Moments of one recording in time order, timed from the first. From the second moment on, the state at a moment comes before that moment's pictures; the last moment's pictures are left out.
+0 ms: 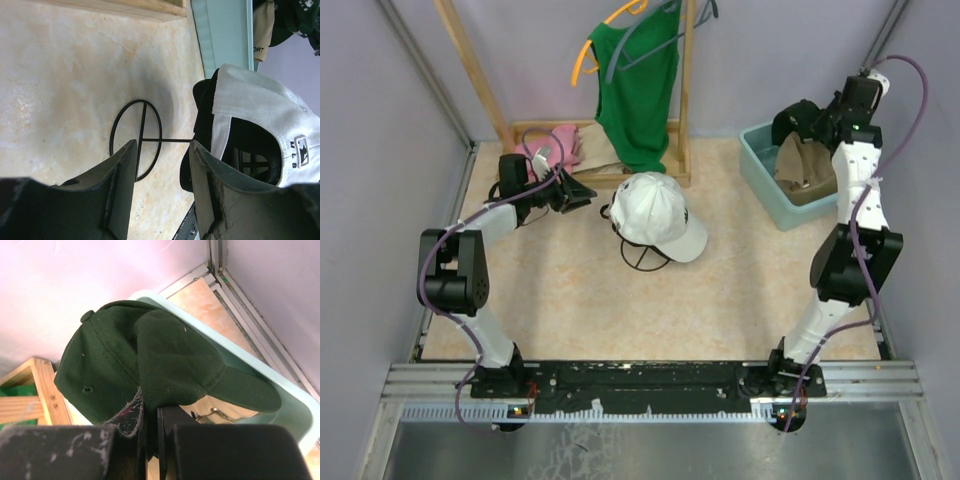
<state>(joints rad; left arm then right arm) -0.06 1.78 1.12 0.14 0.82 -0.73 -0.22 1.90 1.90 -0.49 0.08 0.38</state>
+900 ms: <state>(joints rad) 0.01 1.51 1.37 0.03 0.80 -0.84 -0.18 1.54 1.74 -0.36 -0.17 0.40</state>
